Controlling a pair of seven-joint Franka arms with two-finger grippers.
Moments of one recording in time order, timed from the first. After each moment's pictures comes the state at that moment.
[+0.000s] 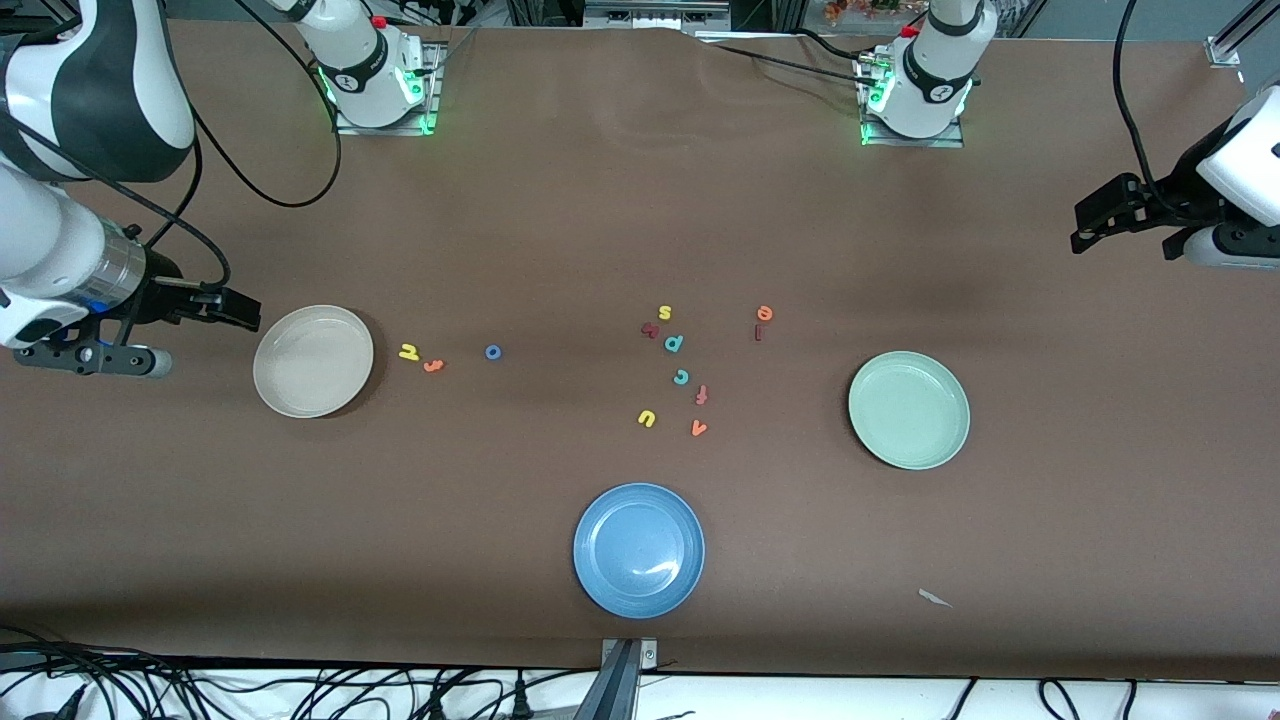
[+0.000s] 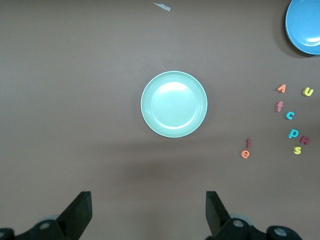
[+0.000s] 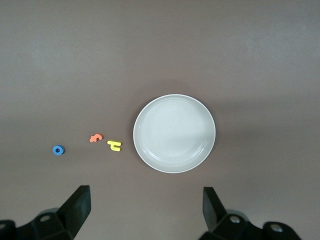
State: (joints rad) left arm 0.00 0.03 -0.05 -1.51 -0.01 1.52 0.00; right arm 0.06 0.21 0.02 -1.58 -0.04 1.70 0.16
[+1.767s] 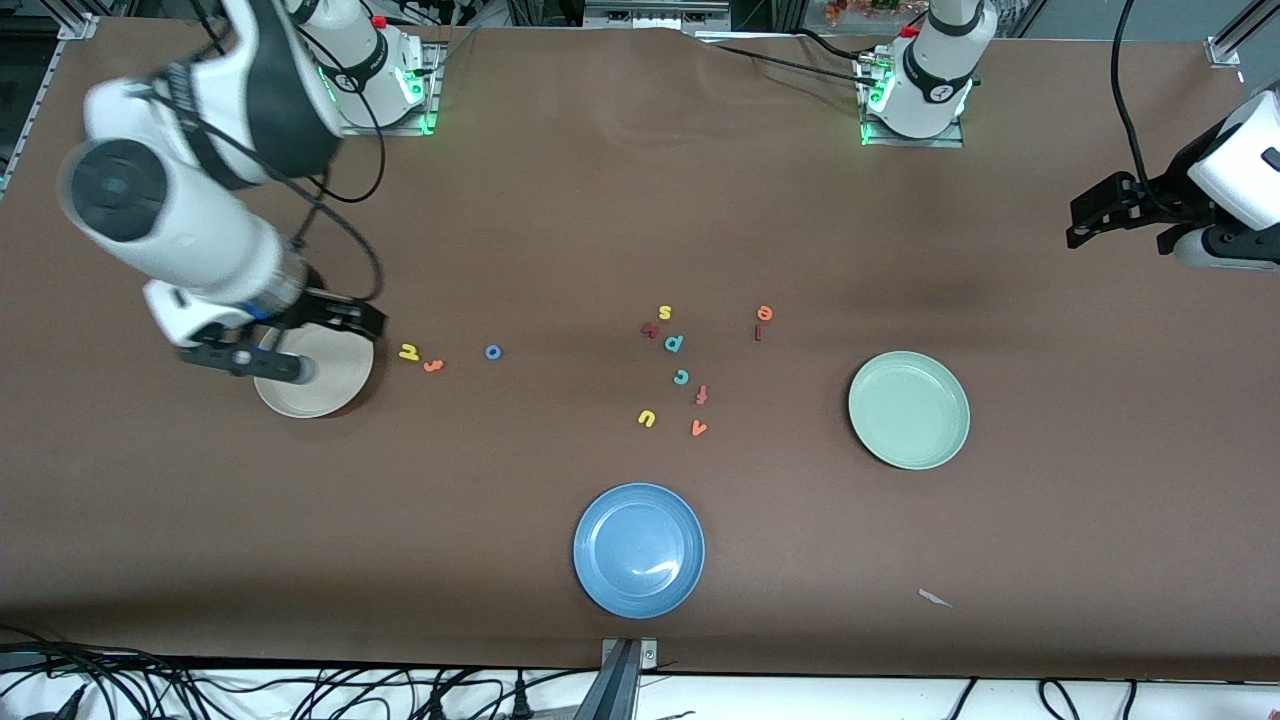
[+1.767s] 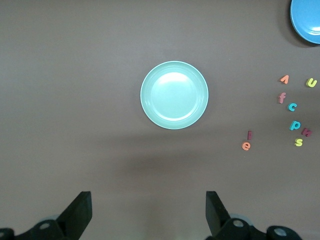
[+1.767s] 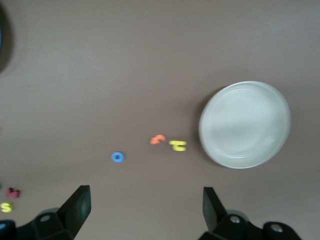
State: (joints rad) left arm 0.00 0.04 -0.05 -1.51 -0.01 1.49 0.00; right arm 0.27 0.30 0.07 -1.59 -0.02 1.81 0.53
